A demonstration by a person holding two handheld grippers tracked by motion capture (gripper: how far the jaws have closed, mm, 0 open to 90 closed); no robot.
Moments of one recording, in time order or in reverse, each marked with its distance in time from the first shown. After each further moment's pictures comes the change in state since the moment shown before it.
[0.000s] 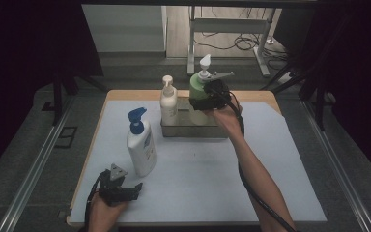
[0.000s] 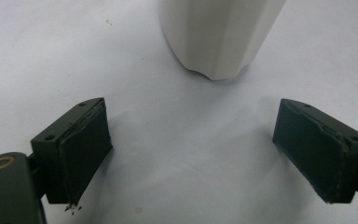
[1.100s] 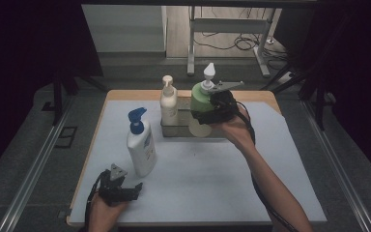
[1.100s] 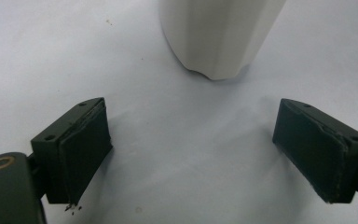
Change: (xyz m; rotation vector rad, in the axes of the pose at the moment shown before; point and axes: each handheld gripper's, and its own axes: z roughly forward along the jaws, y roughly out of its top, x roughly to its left) left arm 0.000 0.000 0.000 -0.002 0.001 0.002; right arm 0.018 -0.016 -0.050 -0.010 0.117 -0.056
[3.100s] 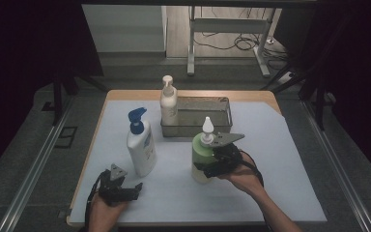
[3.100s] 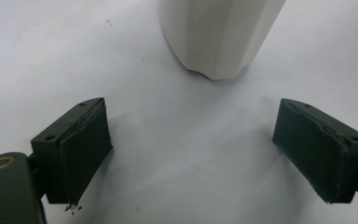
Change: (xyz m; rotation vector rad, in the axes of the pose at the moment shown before) left arm 0.000 0.000 0.000 0.000 0.000 0.000; right arm 0.055 -0.112 -0.023 0.089 0.174 -0.110
